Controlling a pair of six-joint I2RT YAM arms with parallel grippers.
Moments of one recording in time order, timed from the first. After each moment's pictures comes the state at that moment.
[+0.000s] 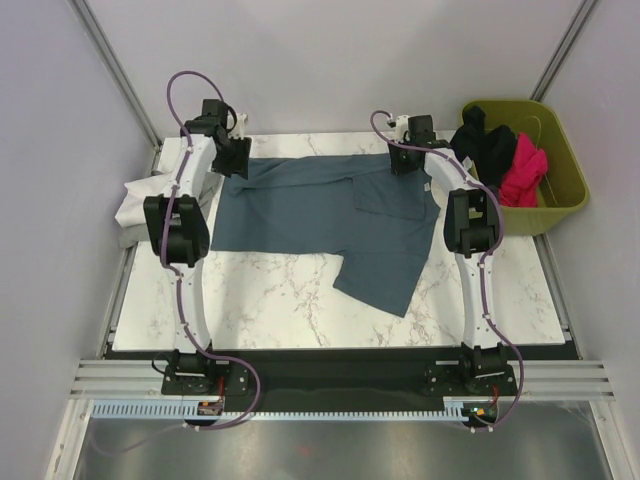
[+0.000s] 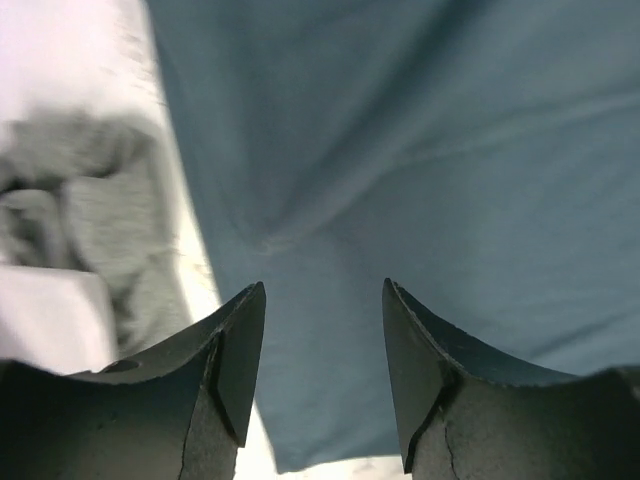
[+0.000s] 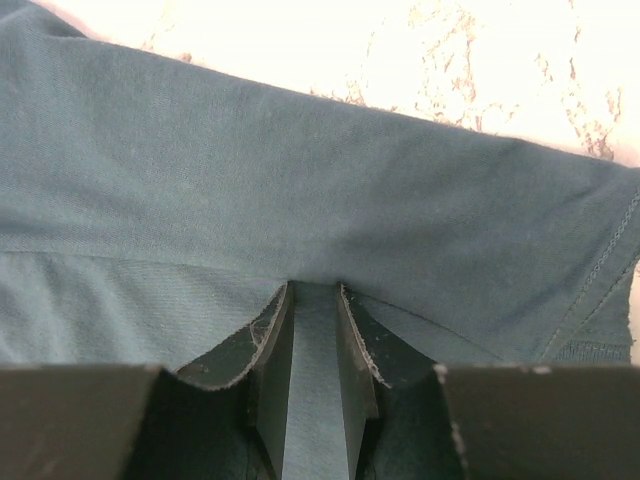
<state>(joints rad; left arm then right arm) -0.05 2.32 2.22 -0.95 0.06 0.13 0.14 2.55 2.21 -0.48 -0.17 -0.16</state>
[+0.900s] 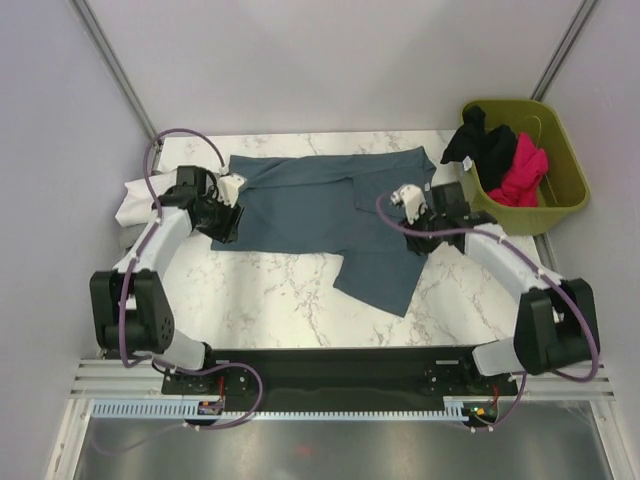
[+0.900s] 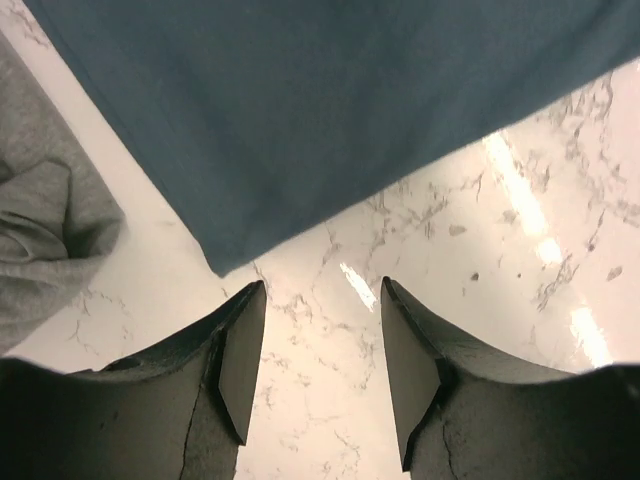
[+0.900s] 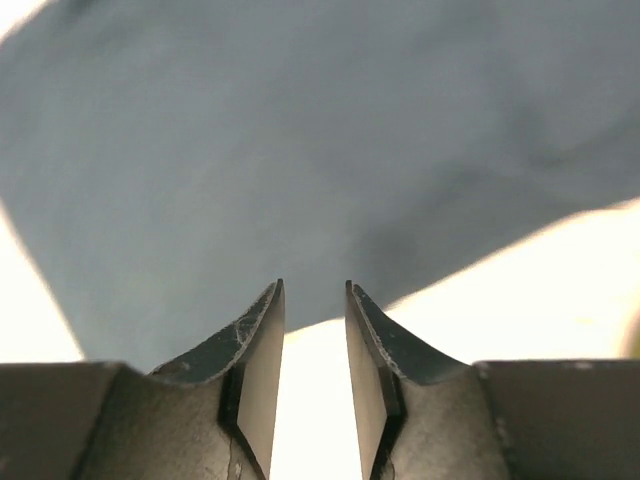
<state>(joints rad) -0.01 1.55 1.16 -0.70 0.26 0.46 0.22 1.45 1.00 -0.50 -0.28 -0.42</state>
